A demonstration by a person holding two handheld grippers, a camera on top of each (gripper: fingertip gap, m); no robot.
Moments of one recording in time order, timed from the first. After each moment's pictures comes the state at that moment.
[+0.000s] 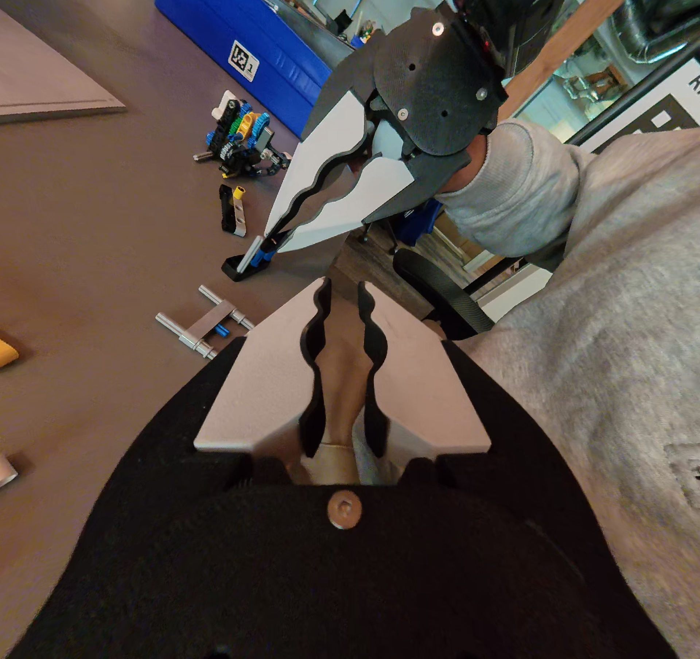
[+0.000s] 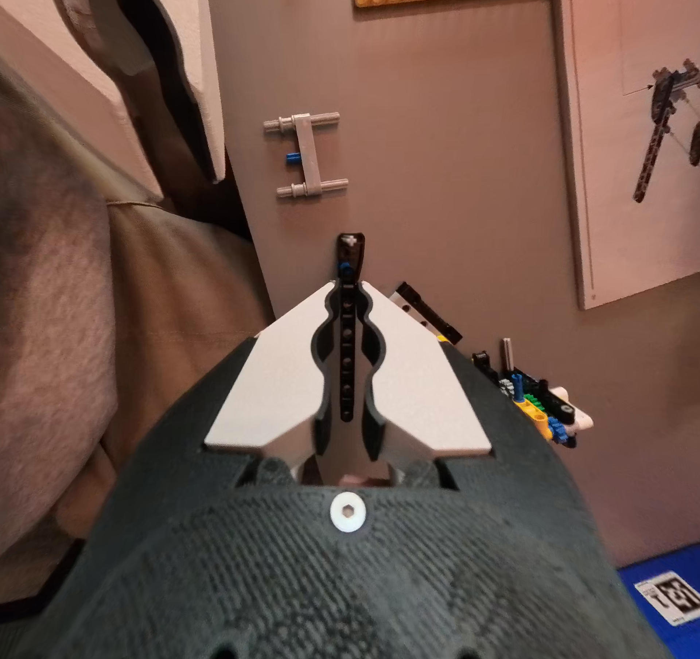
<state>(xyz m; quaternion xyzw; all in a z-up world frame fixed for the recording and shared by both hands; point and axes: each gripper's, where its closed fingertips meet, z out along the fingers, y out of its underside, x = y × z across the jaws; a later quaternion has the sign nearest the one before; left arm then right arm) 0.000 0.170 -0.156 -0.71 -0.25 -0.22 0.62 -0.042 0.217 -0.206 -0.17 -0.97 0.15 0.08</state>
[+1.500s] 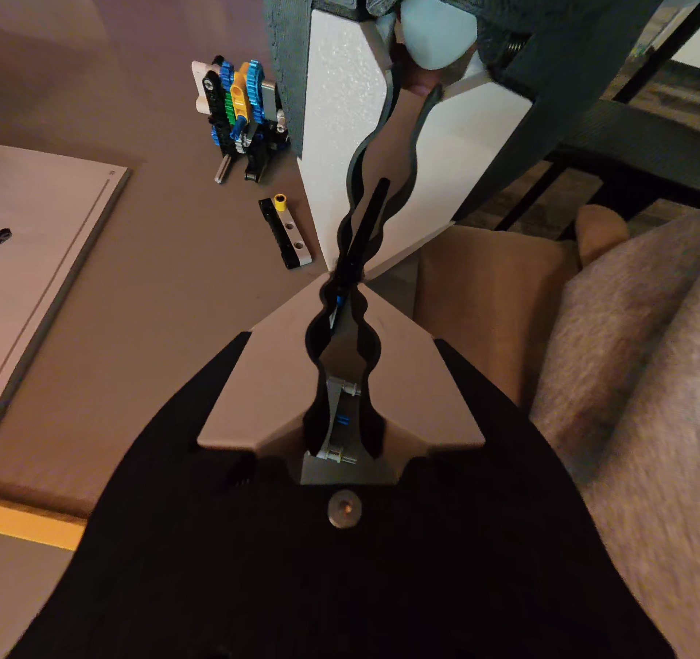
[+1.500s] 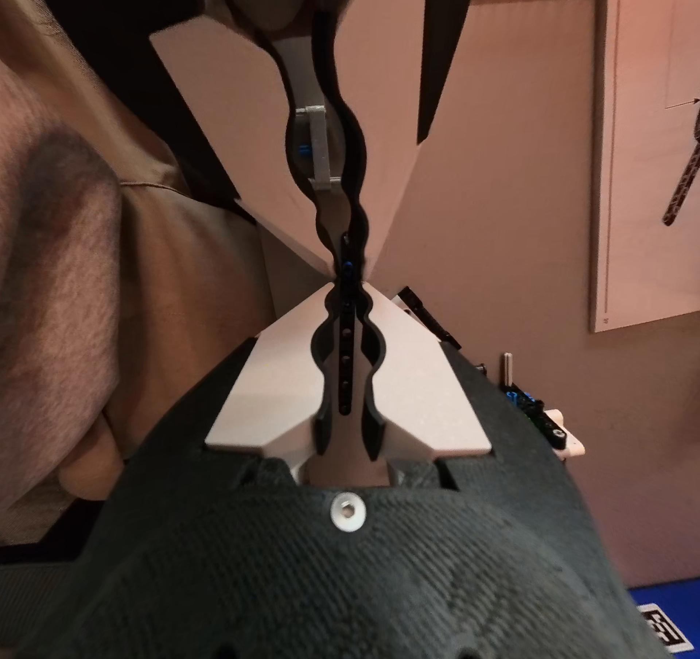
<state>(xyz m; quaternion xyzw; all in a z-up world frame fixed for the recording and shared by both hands) -0.037 0.223 -0.199 -0.88 -0.05 -0.06 0.48 -0.041 0.218 -0.208 -0.13 -0.98 0.14 0.04</state>
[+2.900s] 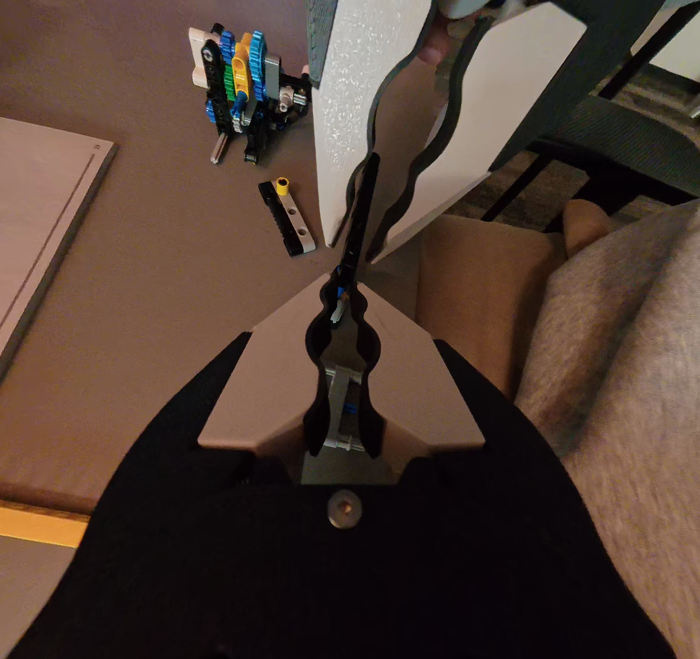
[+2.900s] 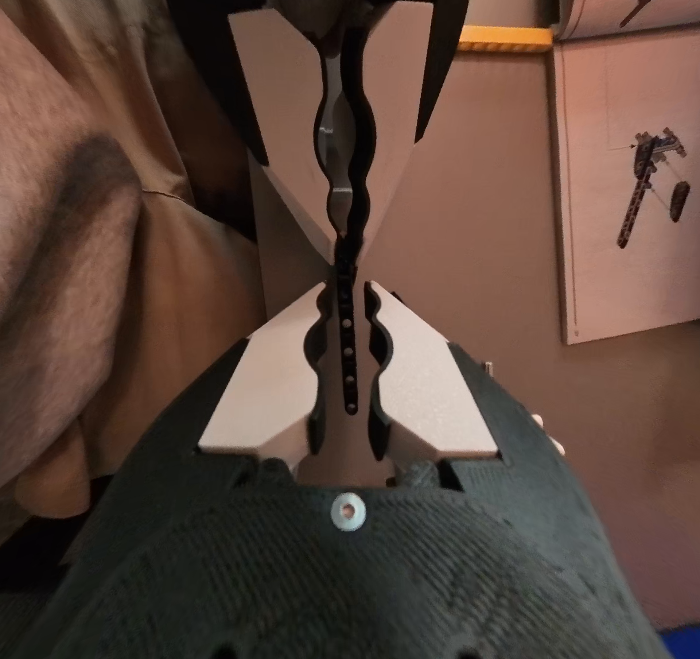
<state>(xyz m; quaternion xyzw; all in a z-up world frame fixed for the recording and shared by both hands) -0.041 0.218 -0.204 -0.88 -0.05 -0.09 0.46 -0.046 0.219 -0.196 -0.10 -0.97 0.20 0.06</state>
